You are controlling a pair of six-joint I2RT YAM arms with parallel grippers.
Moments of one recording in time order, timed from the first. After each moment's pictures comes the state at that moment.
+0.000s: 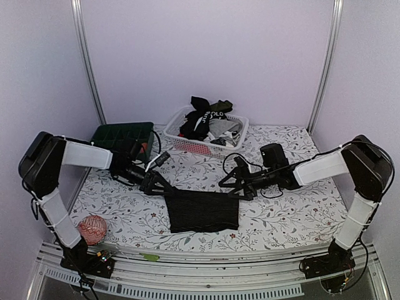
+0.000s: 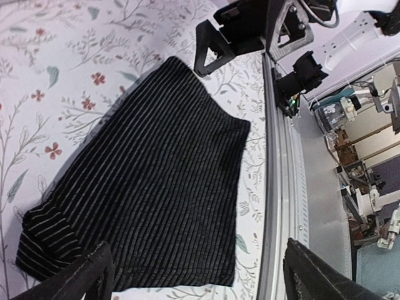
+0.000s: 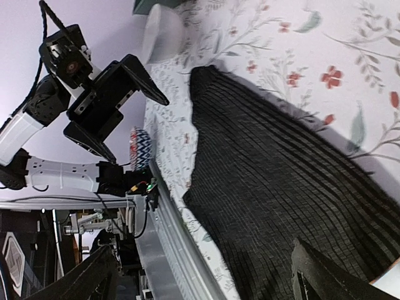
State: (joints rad) left arm -0.39 1.83 0.98 -0.30 1.06 0.26; right arm 0.61 1.81 0.84 0.32 -0.85 0.84
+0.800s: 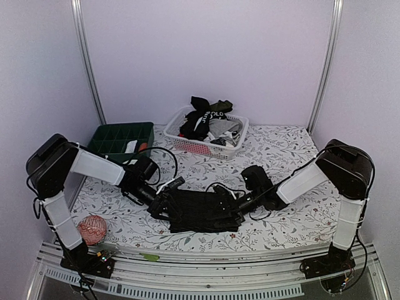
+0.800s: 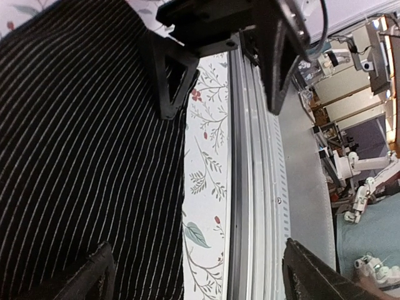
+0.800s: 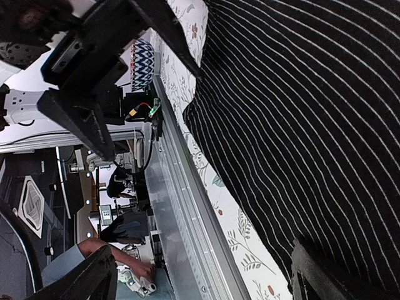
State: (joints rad) left arm -0.59 1.79 0.84 -0.24 1.09 0.26; right arm 0.81 1.93 0.79 0.46 -0.99 0.88
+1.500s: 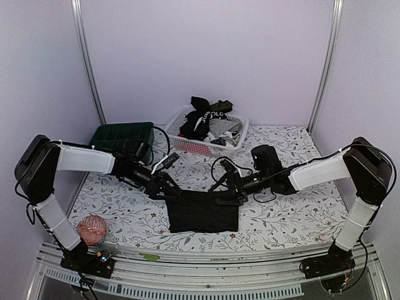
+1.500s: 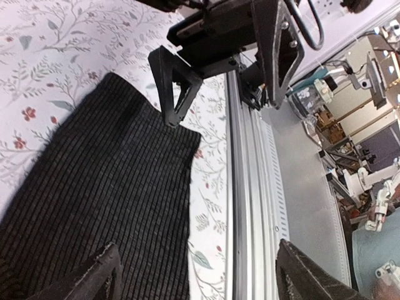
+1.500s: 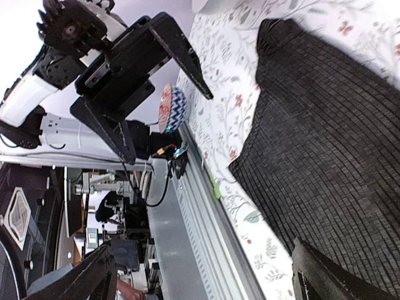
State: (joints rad) left arm -0.51 1.67 0.91 -0.25 1.11 0.24; right arm 0.75 1.75 0.85 0.35 -0.93 0.86
